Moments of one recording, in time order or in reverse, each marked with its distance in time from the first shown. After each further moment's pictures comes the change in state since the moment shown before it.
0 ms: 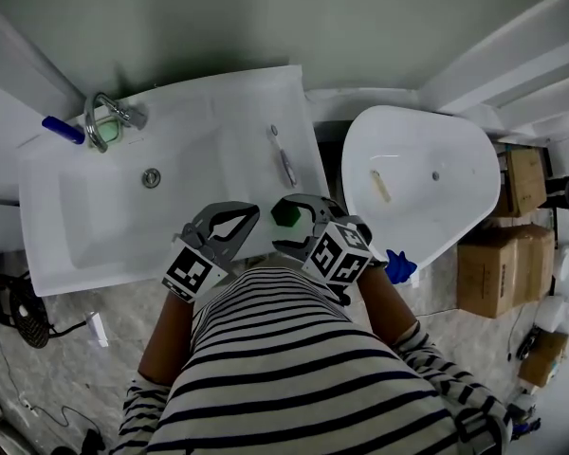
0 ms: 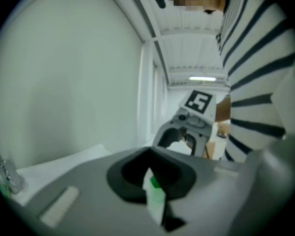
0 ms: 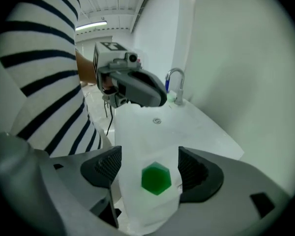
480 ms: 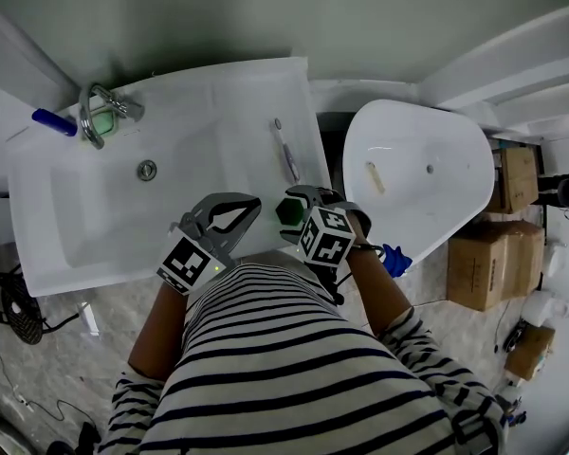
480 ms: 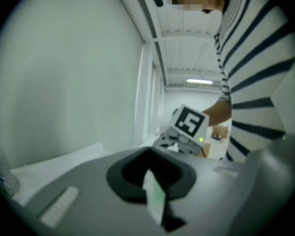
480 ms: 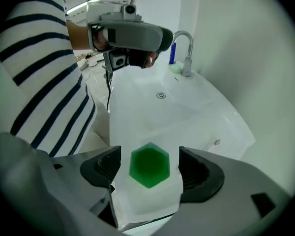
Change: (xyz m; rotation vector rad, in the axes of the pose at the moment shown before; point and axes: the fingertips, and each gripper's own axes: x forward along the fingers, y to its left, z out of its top) left arm -0.002 0.020 -0.007 -0.017 -0.005 -0.062; right arm 0.047 -0.009 -0.049 -0.012 0.294 0.096
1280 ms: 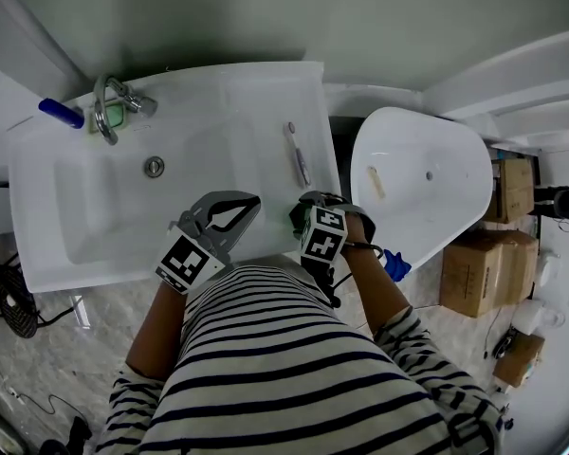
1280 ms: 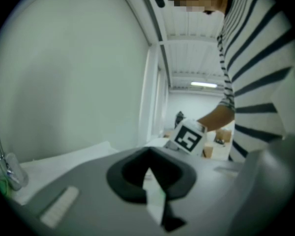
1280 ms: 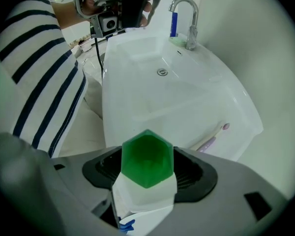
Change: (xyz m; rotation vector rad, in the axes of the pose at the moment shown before) left arm -0.025 0.027 -0.006 -0.045 -0.021 0.035; right arm 0.033 -0.003 -0.028 0.029 0.249 0.051
